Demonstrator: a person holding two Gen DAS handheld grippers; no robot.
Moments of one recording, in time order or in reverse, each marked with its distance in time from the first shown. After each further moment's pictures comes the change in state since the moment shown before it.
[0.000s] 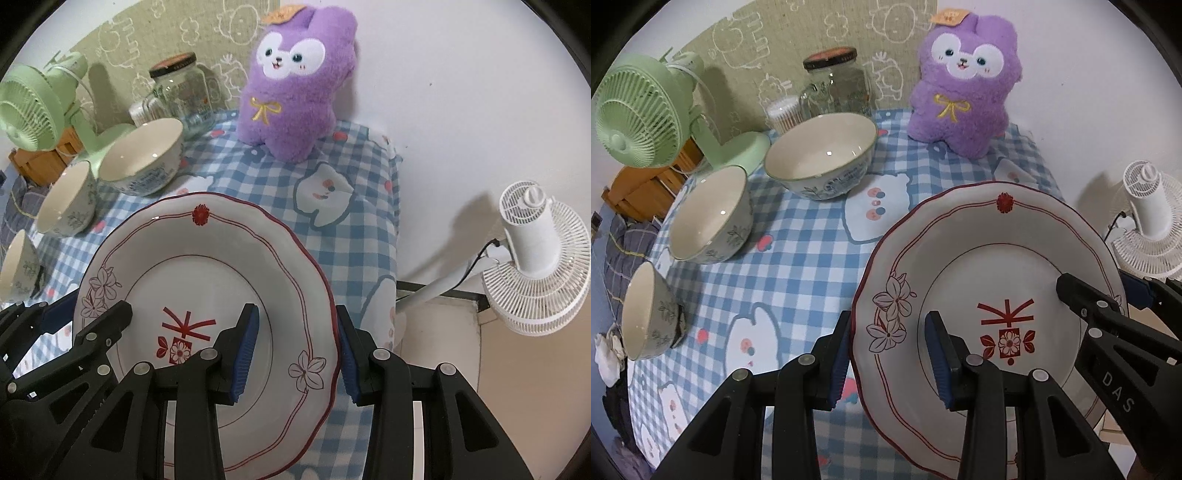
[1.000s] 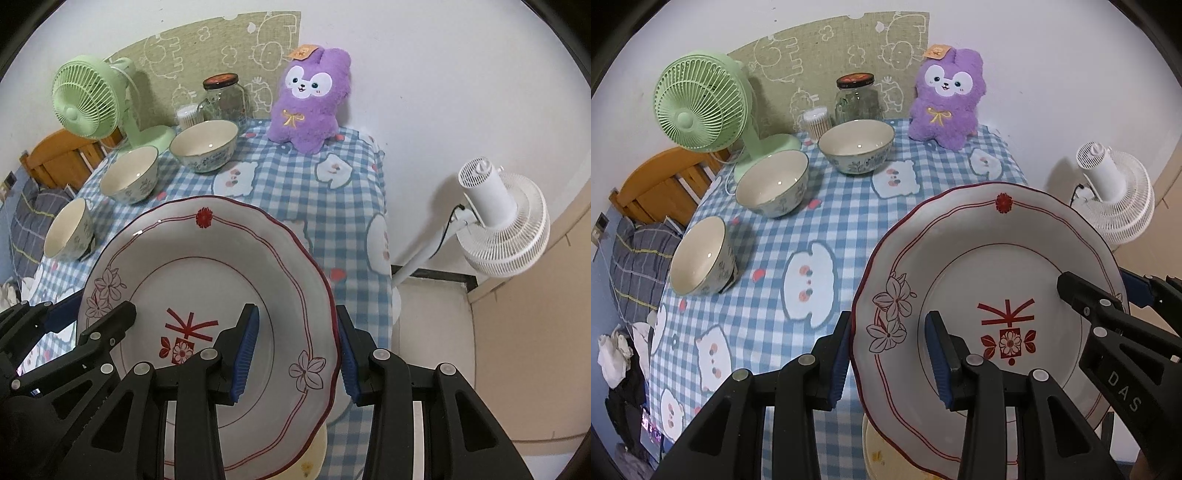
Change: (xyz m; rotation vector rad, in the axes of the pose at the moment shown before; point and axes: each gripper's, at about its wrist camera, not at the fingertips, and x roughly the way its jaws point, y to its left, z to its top) left arm -0.102 0.046 -0.093 0.053 -0.052 -0.049; right arm -0.115 0.057 -0.097 0.043 -0.055 -0.038
